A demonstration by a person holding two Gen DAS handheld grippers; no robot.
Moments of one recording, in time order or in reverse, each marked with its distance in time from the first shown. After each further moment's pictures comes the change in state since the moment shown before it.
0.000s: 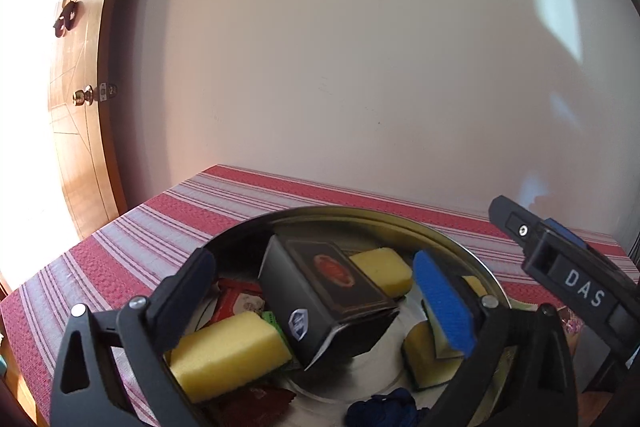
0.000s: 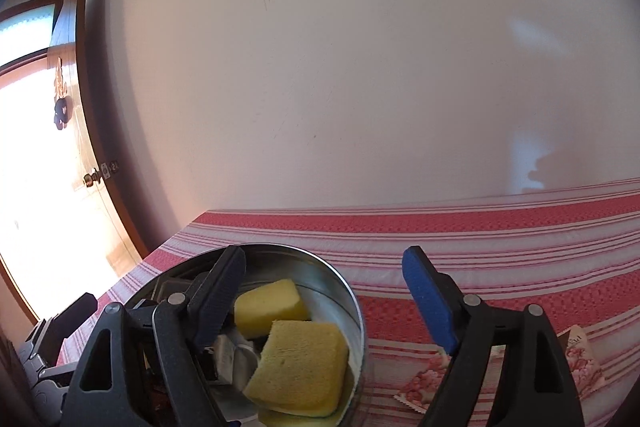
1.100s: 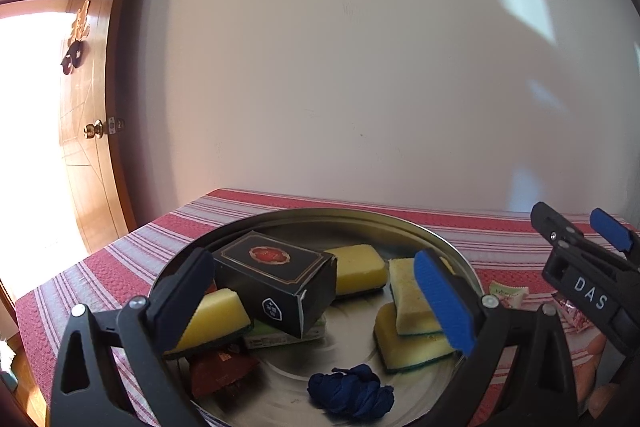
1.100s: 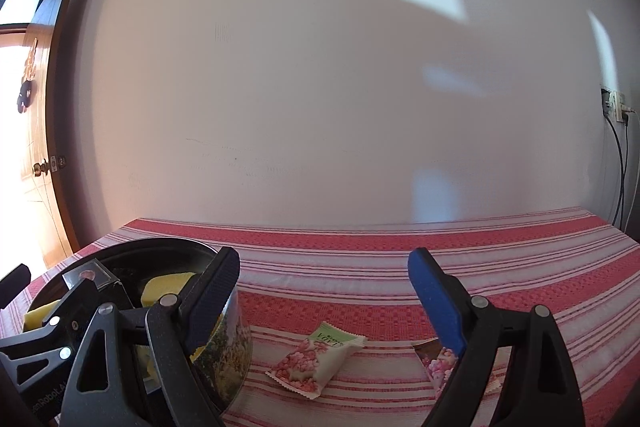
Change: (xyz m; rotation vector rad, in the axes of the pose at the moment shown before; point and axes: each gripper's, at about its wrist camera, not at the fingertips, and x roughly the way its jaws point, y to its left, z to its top) left arm -0.034 -0.033 -0.028 0.076 -0.107 0.041; right arm -0.026 -0.026 -0.020 -0.099 -0.113 -0.241
